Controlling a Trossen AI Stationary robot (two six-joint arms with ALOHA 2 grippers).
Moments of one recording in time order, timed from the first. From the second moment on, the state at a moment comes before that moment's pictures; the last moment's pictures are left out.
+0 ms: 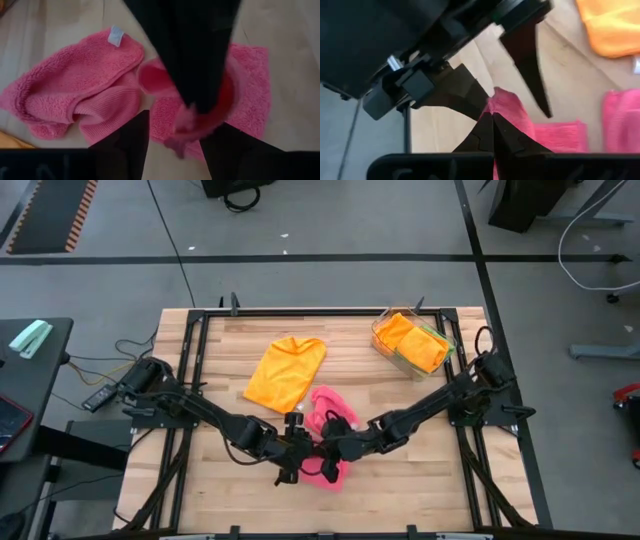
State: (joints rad) left arm -0.47 1.74 1.19 -0.40 -0.39 -0.20; right arm 0.42 1.83 1.17 0.07 0.31 0.79
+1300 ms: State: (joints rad) left arm -0.47 1.74 1.19 -0.32 -0.28 -0.18; right arm 0.41 1.75 1.17 -0.11 0.28 0.76
